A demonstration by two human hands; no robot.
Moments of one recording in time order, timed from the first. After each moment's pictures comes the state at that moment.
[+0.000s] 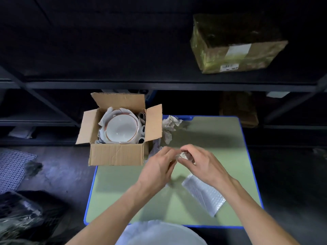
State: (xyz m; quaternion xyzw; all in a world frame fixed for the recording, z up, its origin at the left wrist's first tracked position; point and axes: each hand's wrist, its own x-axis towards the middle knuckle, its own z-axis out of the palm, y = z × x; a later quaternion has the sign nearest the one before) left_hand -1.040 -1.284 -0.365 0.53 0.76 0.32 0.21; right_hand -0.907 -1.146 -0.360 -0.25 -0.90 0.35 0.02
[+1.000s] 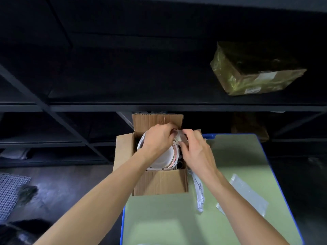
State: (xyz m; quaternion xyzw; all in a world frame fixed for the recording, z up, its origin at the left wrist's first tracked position) left_hand -1.248 -1.245 -0.352 0.53 0.81 0.23 0.12; right_hand -1.094 -1.198 -0.335 -0.38 -0.89 0.21 0.15
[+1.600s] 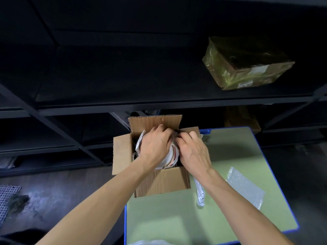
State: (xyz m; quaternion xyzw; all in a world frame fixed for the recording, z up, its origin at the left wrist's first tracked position) left_hand -1.243 -1.266 -0.369 0.58 0.79 0.19 0.04; right_hand -1.100 -1.206 -0.352 -0.34 -0.94 0.03 0.07
